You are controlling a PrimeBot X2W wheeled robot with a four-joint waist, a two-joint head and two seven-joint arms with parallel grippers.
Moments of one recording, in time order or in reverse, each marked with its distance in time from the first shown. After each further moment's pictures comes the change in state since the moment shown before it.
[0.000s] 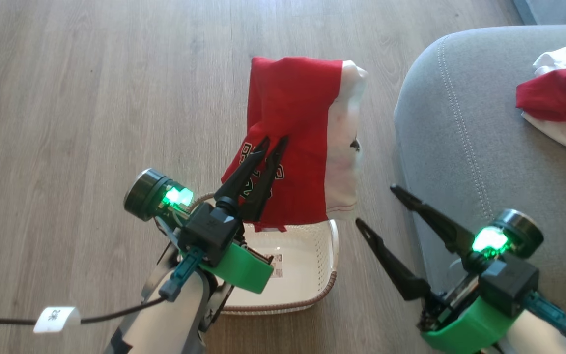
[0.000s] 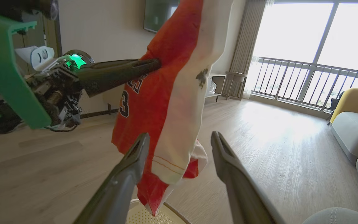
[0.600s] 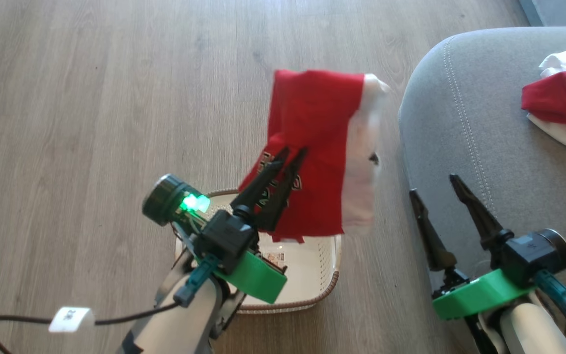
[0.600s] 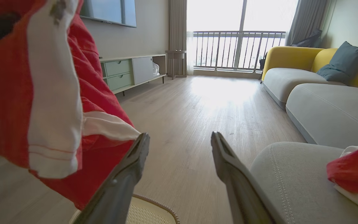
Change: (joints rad) left arm 0.003 -0.005 -0.062 0.007 -0.015 0.001 0.000; right arm 0.053 0.255 -0.317 0.232 -0.082 0.000 0.000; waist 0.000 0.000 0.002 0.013
